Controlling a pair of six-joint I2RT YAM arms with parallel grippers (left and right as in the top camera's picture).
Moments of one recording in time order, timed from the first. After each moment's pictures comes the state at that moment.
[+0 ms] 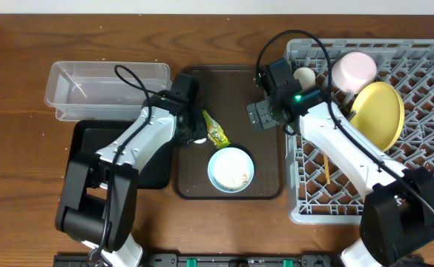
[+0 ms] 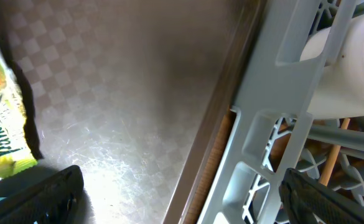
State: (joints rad) left arm -0.34 1.80 1.14 -0.66 0.12 -0.62; right arm 0.48 1.76 1.33 -0.71 0.15 0.11
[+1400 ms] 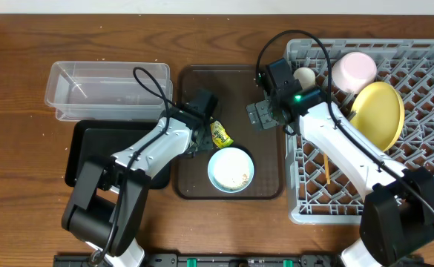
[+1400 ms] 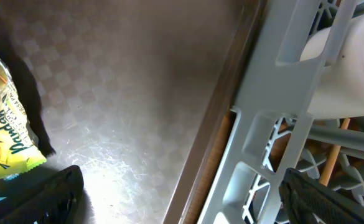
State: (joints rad) left arm -0.46 1.80 1.07 -0.65 -0.09 -0.62; right arm 0.48 1.76 1.33 -0.71 0.15 0.11
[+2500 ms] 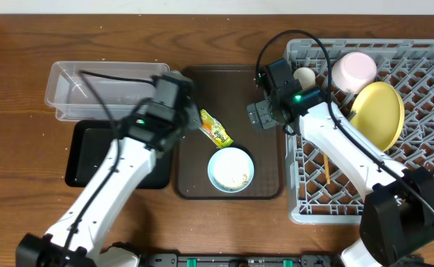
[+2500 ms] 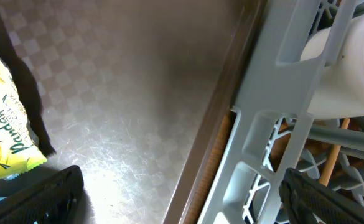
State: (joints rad) left arm -0.35 1.42 1.09 -0.60 -0.03 -0.61; right arm 0.48 1.76 1.33 -0.71 0.15 0.11
